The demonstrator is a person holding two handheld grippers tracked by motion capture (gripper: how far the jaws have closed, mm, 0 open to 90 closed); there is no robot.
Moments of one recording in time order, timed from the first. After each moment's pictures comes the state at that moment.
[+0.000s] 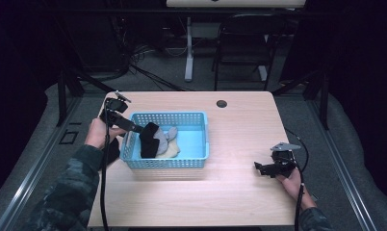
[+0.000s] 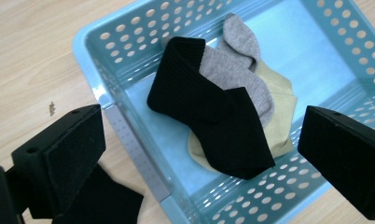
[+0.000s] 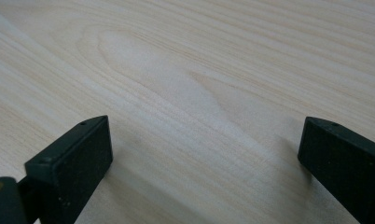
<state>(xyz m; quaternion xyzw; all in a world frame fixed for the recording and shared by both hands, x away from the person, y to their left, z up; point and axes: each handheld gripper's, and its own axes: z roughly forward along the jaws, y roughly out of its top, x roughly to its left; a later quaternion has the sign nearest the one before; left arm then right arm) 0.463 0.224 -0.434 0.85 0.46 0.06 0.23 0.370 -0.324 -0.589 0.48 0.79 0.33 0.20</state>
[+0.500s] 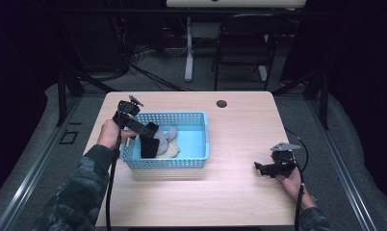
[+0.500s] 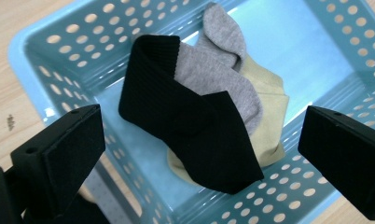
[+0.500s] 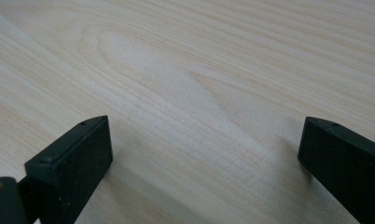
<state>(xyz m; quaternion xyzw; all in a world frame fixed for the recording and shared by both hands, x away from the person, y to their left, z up) 0.472 0.196 -0.453 0.87 0.45 0.04 0.21 0.370 -0.324 -0.589 0.48 0.79 0.33 0.20</state>
